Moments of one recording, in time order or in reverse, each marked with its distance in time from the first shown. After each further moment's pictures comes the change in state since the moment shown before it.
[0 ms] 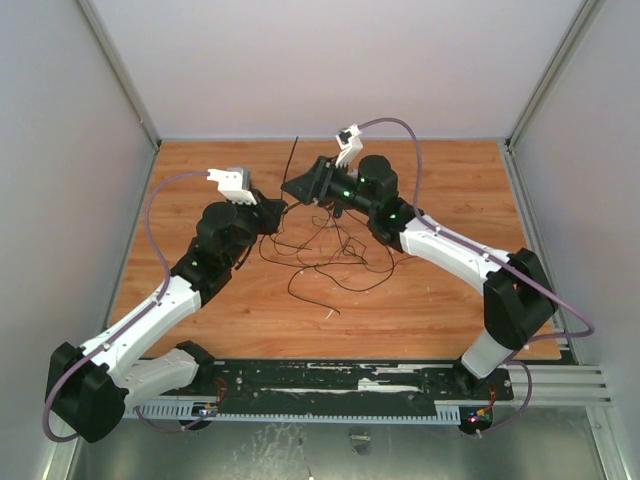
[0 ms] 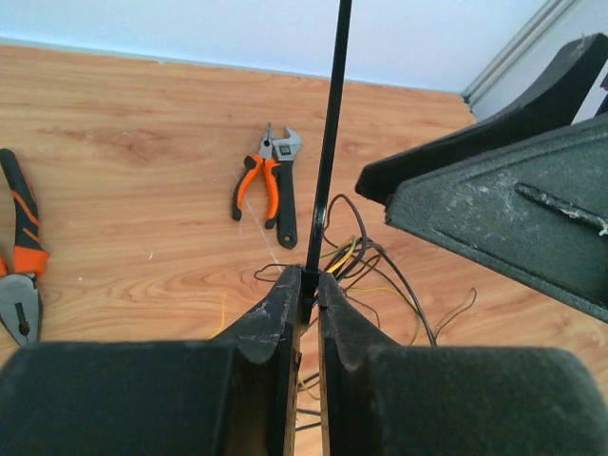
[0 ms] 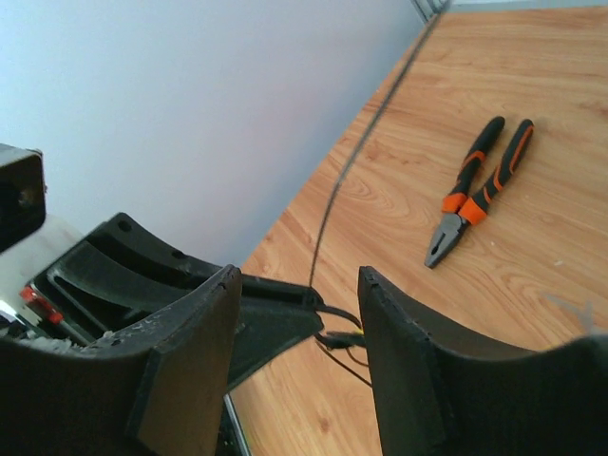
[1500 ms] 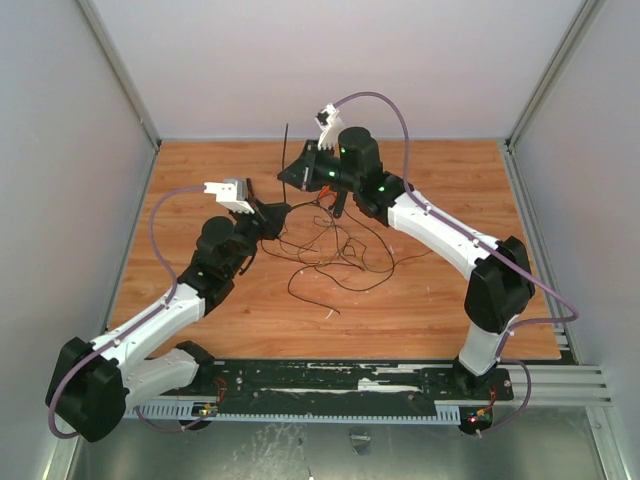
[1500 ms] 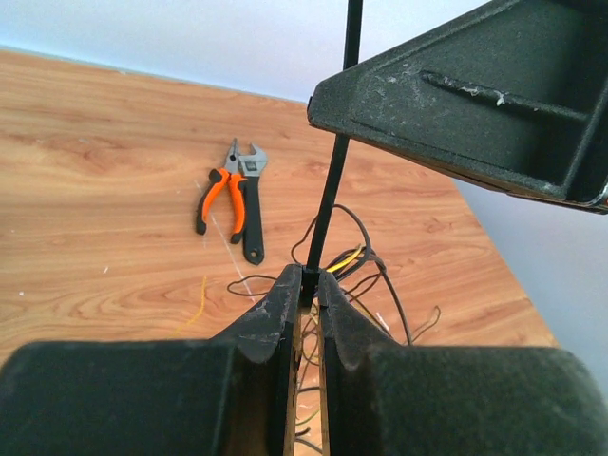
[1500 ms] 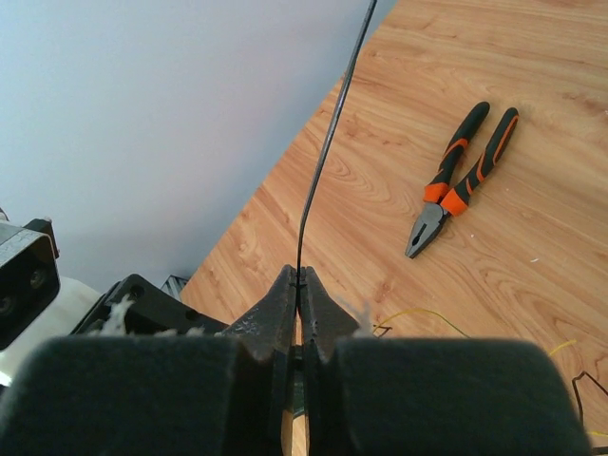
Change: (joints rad) left arm 0.002 0.006 -0.153 0.258 0.053 -0.087; right arm 0.001 0.150 0.356 -0.344 -0.024 -0.096
